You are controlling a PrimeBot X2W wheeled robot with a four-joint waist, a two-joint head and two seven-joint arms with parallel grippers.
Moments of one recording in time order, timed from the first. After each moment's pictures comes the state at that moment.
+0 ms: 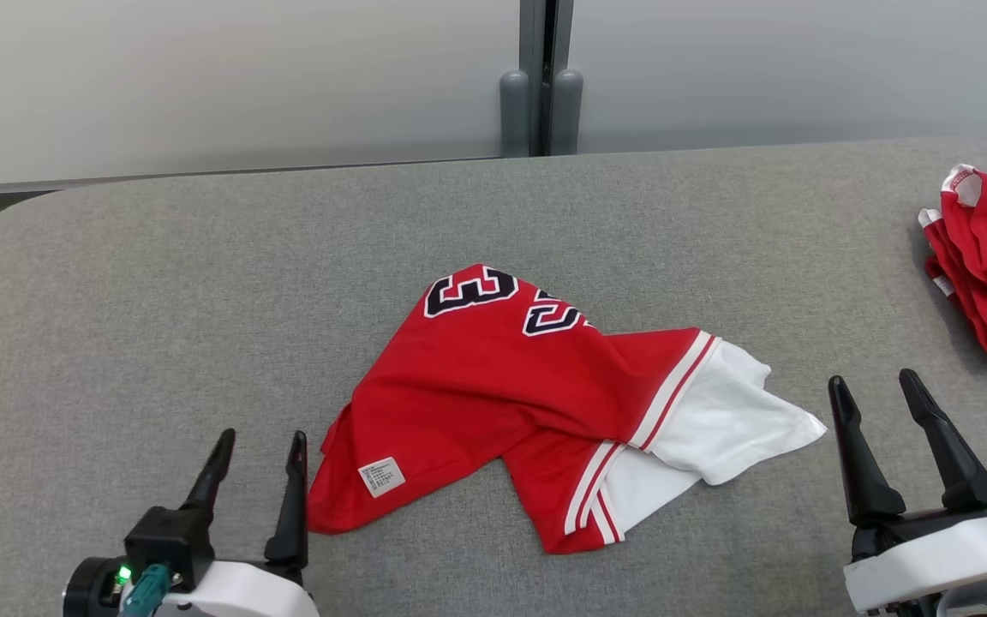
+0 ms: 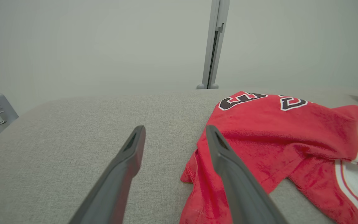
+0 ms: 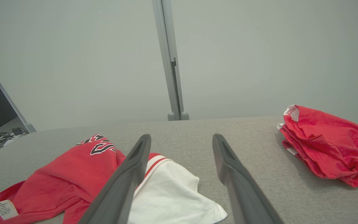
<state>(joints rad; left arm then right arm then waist) 0.03 0.25 -0.30 0.04 -0.36 0.19 -0.15 0.07 -0.12 0.02 -0.17 0.27 0.13 0.08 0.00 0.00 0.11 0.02</state>
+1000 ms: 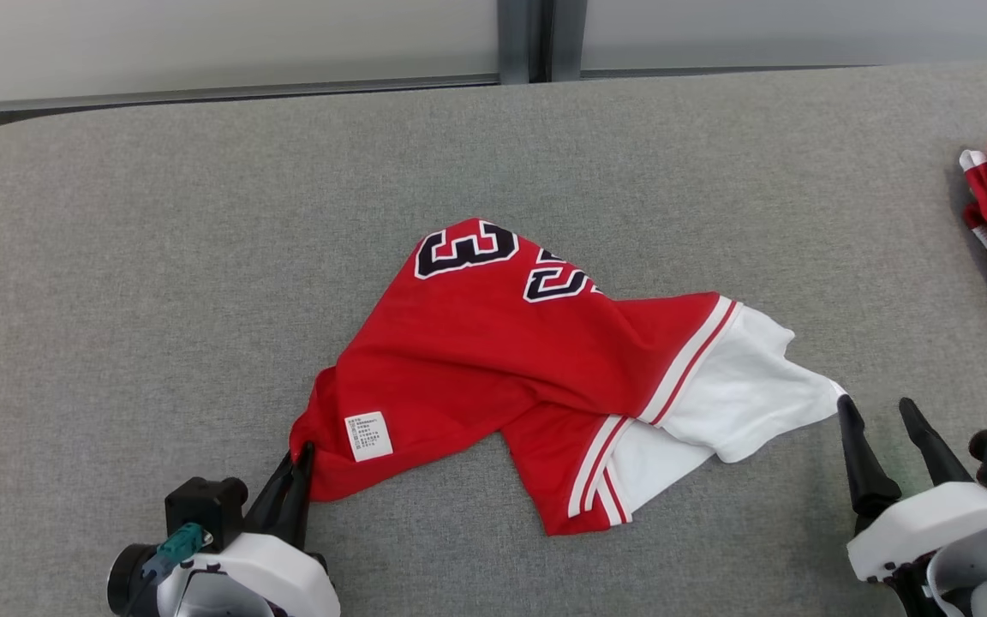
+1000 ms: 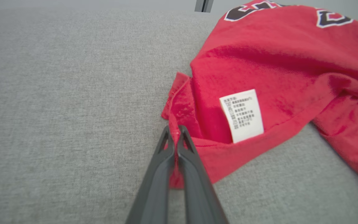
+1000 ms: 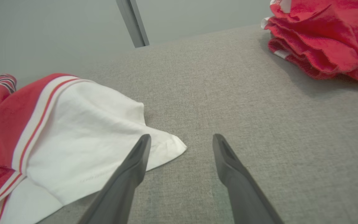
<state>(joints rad) -0.08 0.21 -0.35 0.26 -0.45 0.09 -0.09 -0.06 -0.16 -0.01 0.21 0.35 0.13 0.05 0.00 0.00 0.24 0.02</state>
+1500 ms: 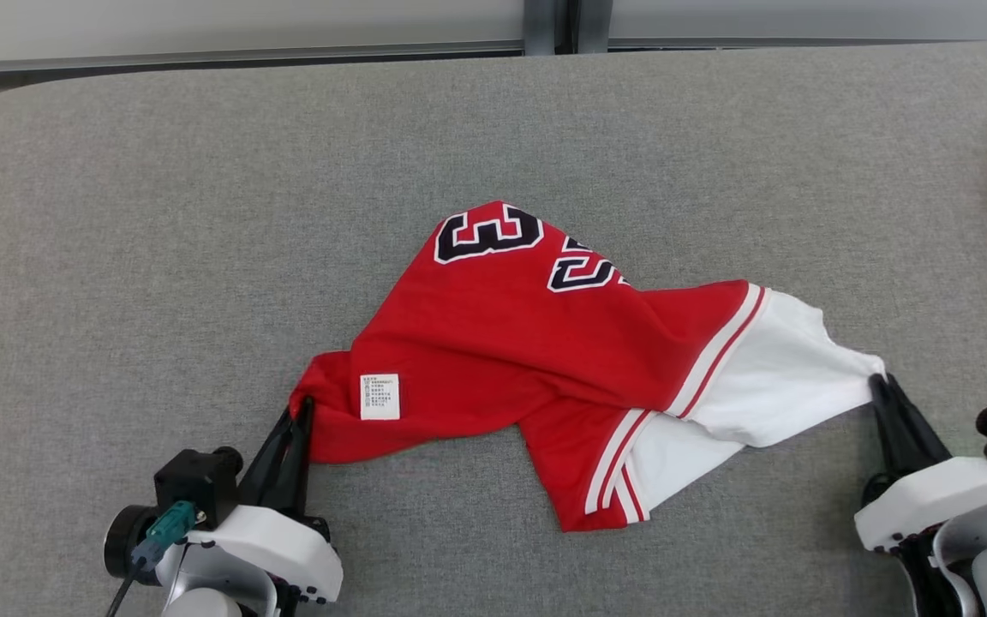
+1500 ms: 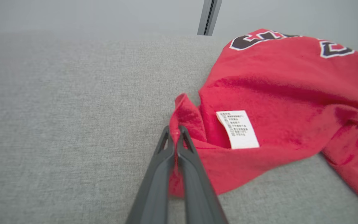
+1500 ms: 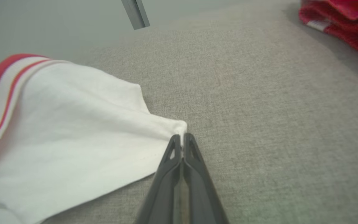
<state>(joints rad) -0.13 0.21 -0.36 0.23 -0.45 0.10 -0.15 -0.20 -0.21 0.07 0.44 0.43 0.13 -0.05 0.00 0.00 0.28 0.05</state>
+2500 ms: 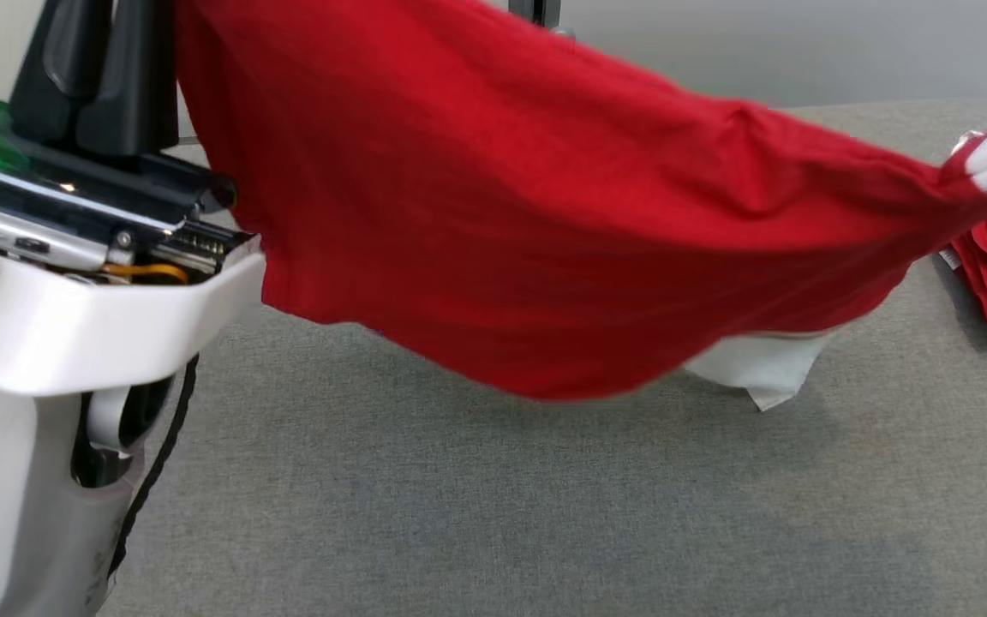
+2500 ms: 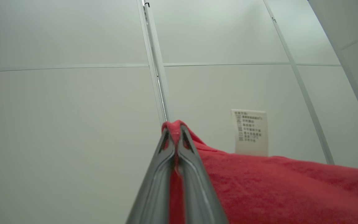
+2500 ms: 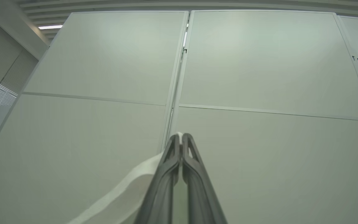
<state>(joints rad) -0.63 0.33 -0.27 -0.36 -0.34 0.12 -0.07 -0.61 -0.29 -0.12 -0.46 0.29 0.13 0.05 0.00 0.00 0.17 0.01</state>
